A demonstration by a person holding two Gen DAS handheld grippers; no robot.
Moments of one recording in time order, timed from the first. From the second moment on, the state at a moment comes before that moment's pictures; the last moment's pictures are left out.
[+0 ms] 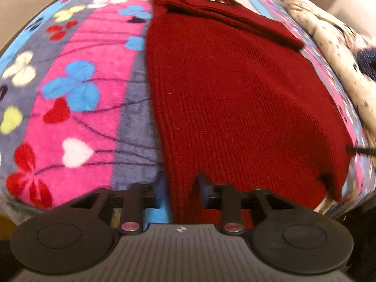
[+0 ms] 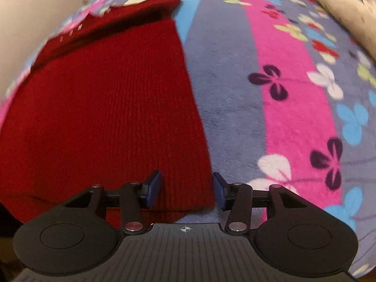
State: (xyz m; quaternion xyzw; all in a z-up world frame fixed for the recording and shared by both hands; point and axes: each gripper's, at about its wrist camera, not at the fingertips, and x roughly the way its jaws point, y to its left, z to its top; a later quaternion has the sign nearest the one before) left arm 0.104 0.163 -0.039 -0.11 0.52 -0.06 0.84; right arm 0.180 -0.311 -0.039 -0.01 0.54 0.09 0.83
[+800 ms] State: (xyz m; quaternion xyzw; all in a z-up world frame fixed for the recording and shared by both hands) left arm 0.082 0.236 -0.016 -0.19 0.50 0.00 0.85; right arm 0.140 -0.328 -0.023 0.03 0.53 0.02 0.85
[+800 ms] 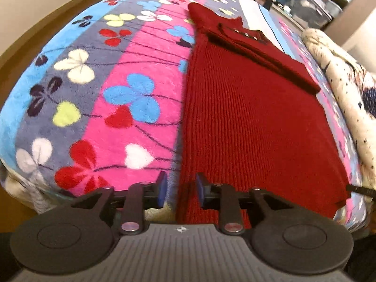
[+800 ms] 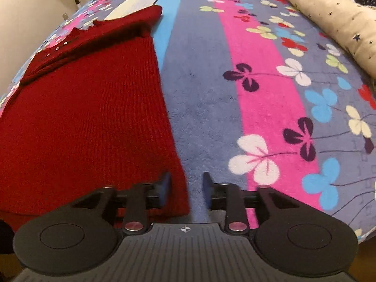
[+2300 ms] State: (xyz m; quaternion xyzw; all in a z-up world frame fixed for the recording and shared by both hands) left arm 0.085 0.195 -0.032 -0.11 0.53 -0.02 0.84; right arm 0.150 -0.305 -0.038 0.02 0.54 0.07 0.84
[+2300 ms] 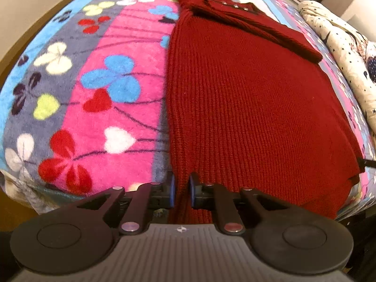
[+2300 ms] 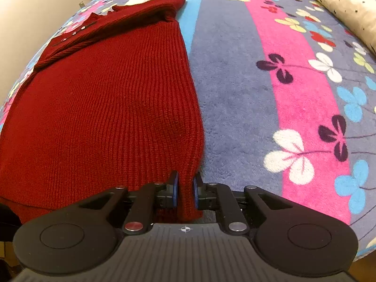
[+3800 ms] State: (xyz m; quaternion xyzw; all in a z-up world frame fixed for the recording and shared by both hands) left arm 0.250 0.287 0.021 -0.21 0.46 0.03 0.86; right arm 0.279 -0.328 -0.013 0.17 0.44 -0.02 0.88
